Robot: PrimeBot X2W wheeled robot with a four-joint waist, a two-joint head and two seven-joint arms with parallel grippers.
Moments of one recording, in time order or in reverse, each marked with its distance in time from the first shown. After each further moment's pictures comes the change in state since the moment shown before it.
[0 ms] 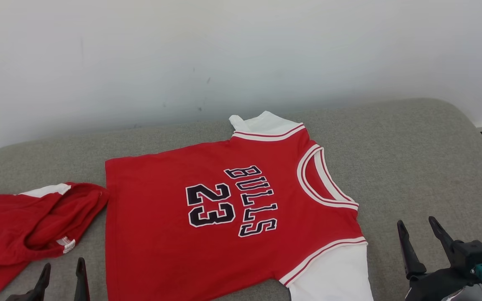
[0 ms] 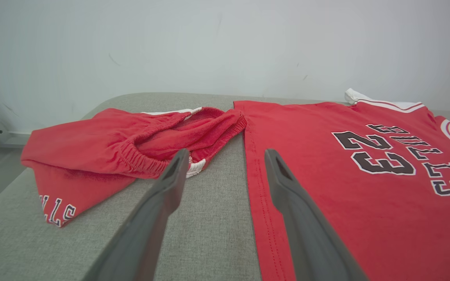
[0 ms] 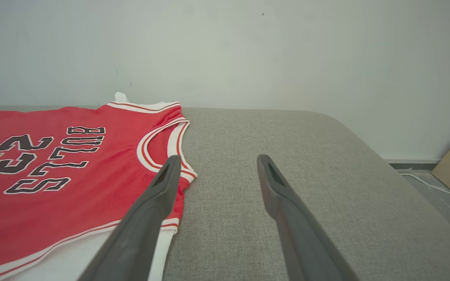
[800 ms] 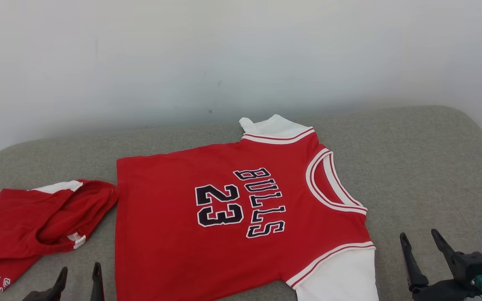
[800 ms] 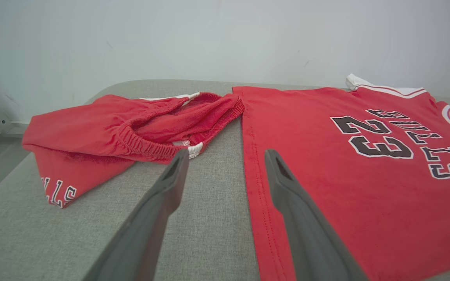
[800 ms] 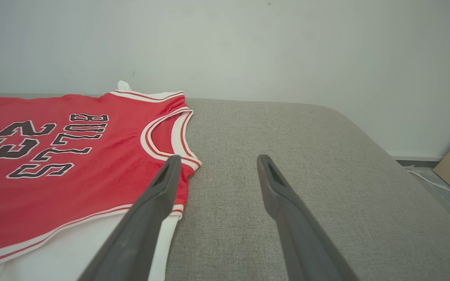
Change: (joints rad) left arm 0.003 -0.039 -0.006 -0.006 0.056 0.000 0.072; right arm 0.040 0.008 -0.018 0.013 -0.022 0.000 0.000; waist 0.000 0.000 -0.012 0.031
